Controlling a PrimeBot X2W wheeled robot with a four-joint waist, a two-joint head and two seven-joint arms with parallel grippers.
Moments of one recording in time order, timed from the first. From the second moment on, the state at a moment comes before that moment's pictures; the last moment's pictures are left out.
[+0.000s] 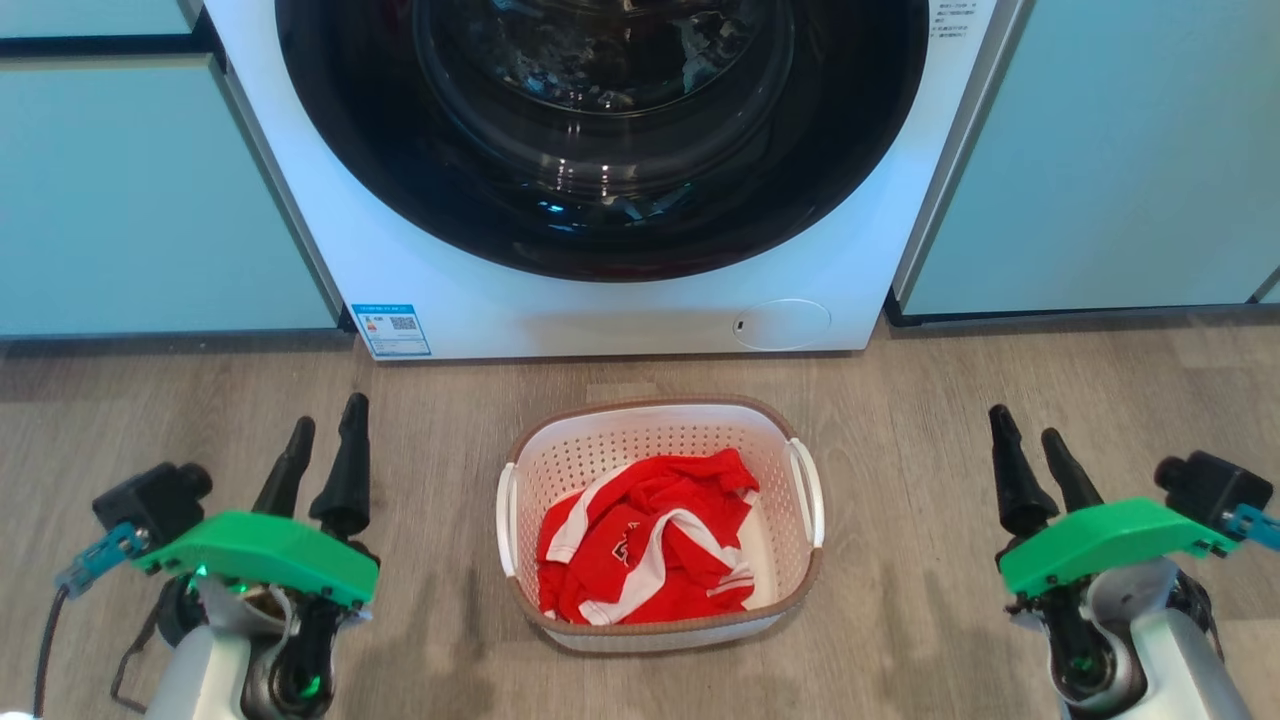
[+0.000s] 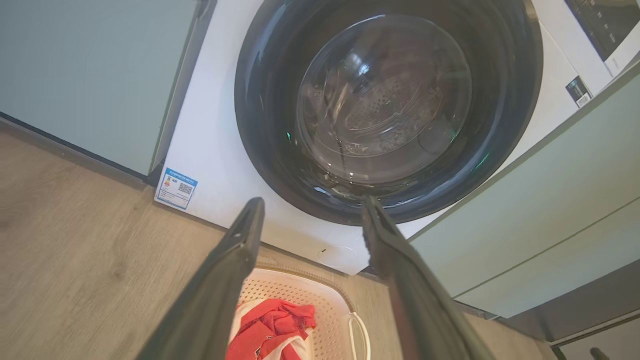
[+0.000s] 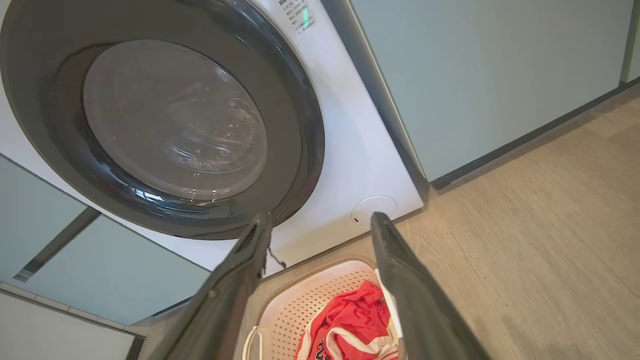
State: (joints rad) left arm -0.09 0.13 -0.12 0.21 -0.78 -0.07 -0.08; right arm -0.10 -0.08 0.02 0.28 0.74 0.13 -0.08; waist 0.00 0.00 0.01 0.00
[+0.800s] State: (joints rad) left arm -0.11 0.17 -0.22 0.22 -0.48 -0.02 -0.15; right arm -0.12 -0.07 0.05 0.31 0.40 0.13 -0.15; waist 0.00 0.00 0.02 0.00
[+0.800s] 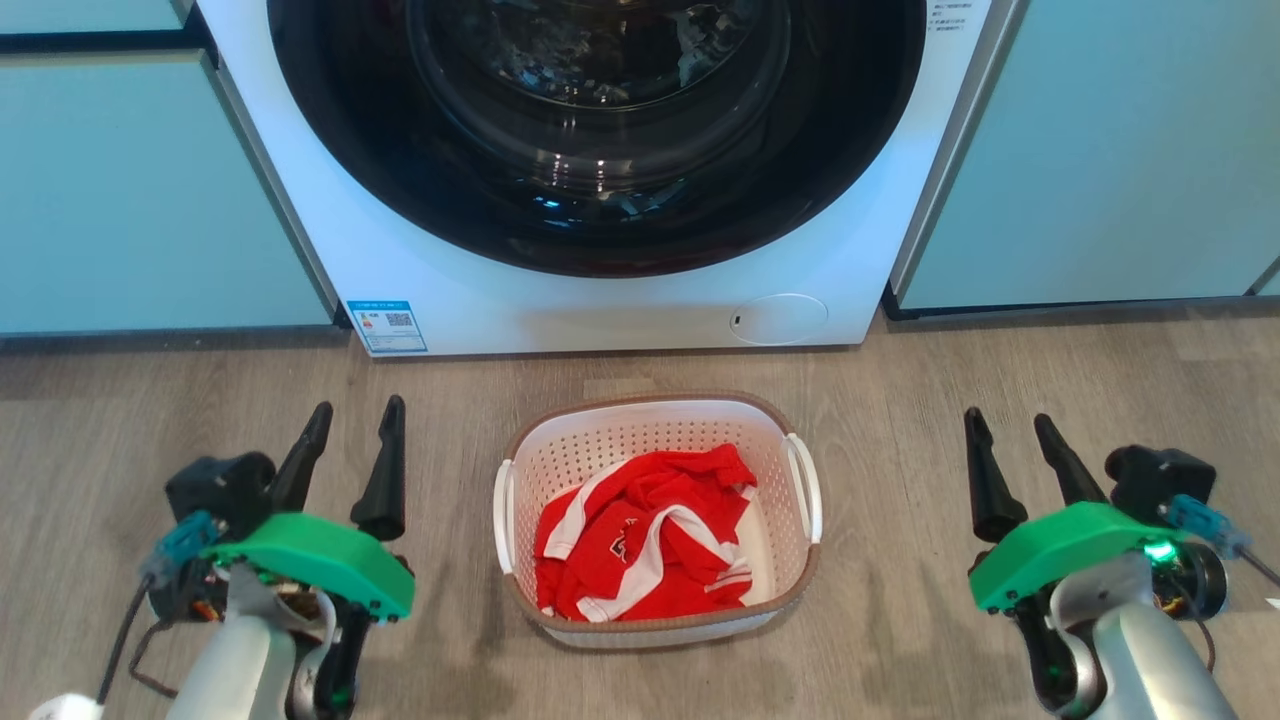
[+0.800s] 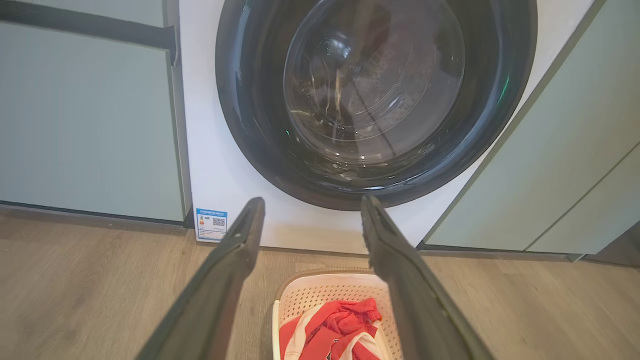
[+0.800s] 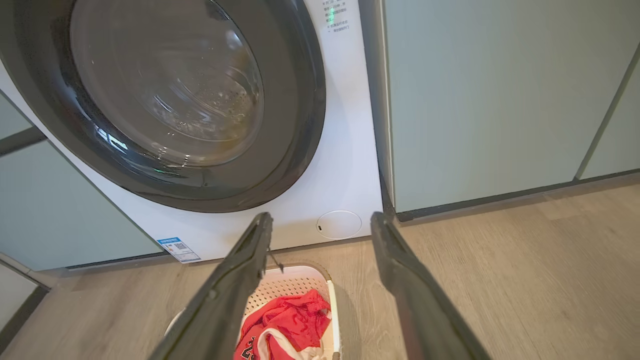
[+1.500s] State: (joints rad) left arm -0.13 0.18 -0.26 0.28 -0.29 0.01 -0.21; right arm -0.12 -0.07 0.06 0.32 0.15 0.13 -0.21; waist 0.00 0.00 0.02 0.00
